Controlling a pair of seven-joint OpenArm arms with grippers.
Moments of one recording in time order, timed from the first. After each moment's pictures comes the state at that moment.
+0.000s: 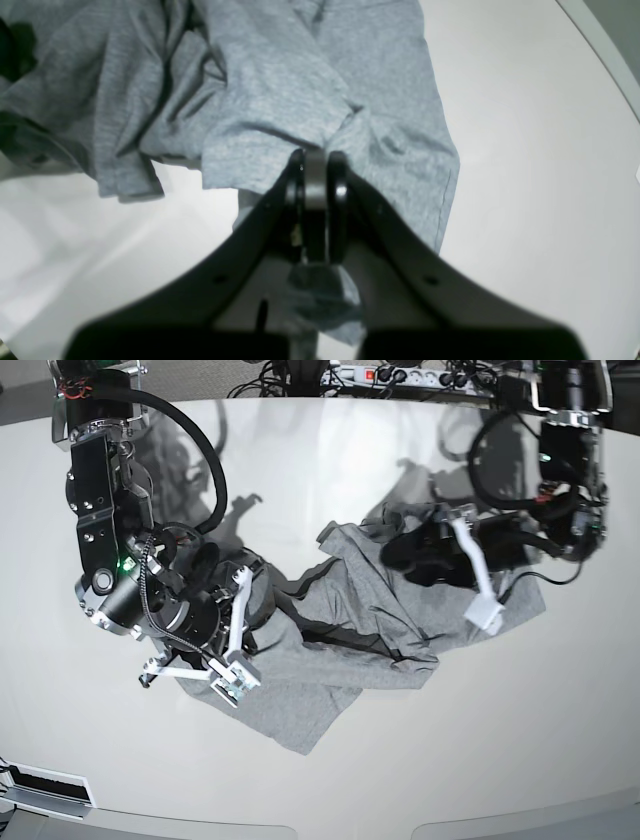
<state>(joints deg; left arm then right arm) 3.2 -13.4 -7.4 84.7 -56.3 -41.4 61.8 4.6 8.6 -10.7 106.9 7.1 29.1 -57.7</state>
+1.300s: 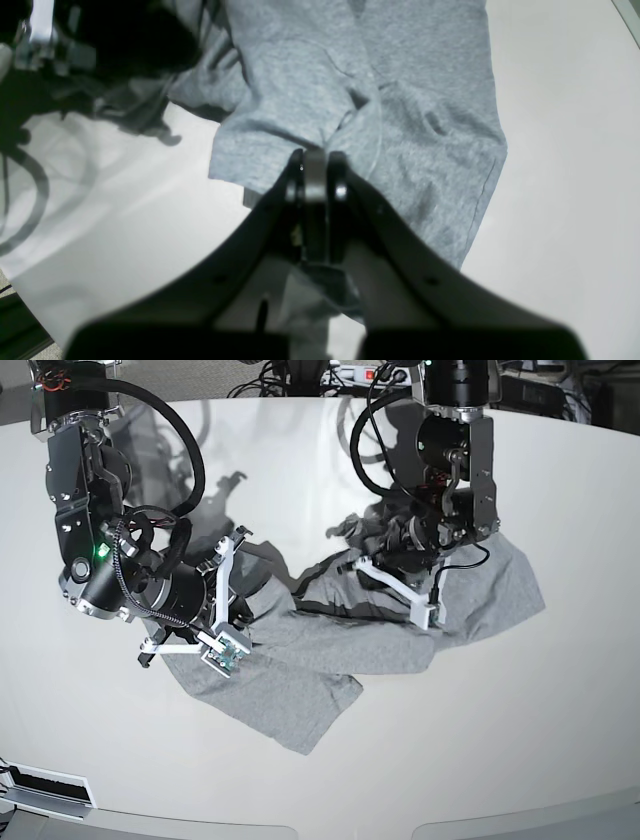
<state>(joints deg) 1.2 6.9 -7.9 76.3 -18.4 -11.6 42.4 2.5 13.3 -10.7 106.9 15.3 34.0 -58.2</state>
